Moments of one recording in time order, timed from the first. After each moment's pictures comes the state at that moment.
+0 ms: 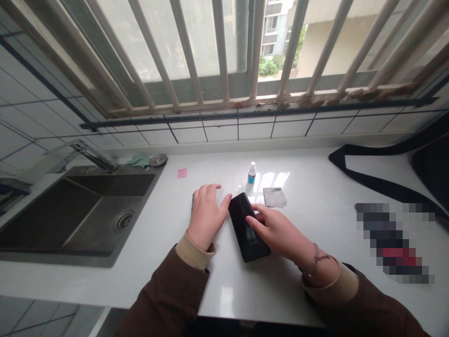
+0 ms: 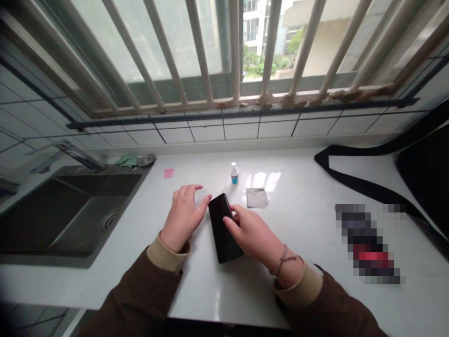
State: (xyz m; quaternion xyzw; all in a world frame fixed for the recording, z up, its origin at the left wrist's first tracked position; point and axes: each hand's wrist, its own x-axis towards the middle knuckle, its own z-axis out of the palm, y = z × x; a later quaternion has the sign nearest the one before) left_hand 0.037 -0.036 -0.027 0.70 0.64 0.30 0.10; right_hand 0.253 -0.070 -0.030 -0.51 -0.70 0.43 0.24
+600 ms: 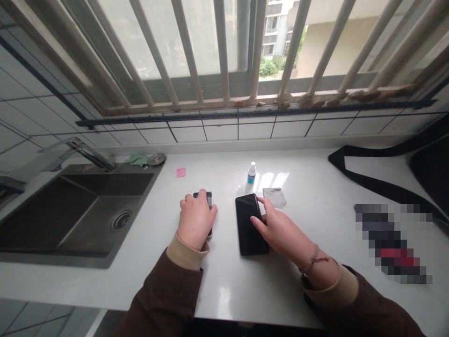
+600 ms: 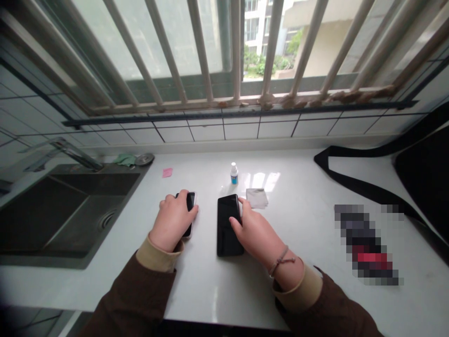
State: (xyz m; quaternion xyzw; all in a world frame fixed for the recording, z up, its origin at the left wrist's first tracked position) left_hand 0.022 -0.039 -0.020 0.67 0.75 0.02 -0.03; right_hand 0.256 -0.067 -0.038 -0.61 -0.69 0.36 0.17
